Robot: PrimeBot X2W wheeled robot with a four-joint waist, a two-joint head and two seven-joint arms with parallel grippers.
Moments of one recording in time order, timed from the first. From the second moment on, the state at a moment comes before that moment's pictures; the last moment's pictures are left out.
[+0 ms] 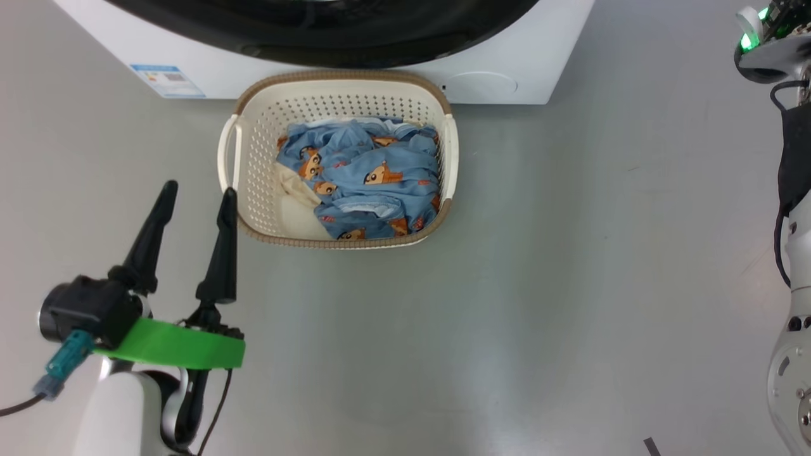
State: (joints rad) left arm -0.32 0.04 -0.02 0.08 -0.19 -0.13 -0.26; right arm -1.16 -0.20 -0.23 0.67 1.29 0.13 0.60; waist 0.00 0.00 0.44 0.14
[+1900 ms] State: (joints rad) left arm -0.43 0.02 -0.06 0.02 -0.25 -0.13 -0.26; right arm -1.38 -0.09 -0.39 0.62 1.04 0.13 1.01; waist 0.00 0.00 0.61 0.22
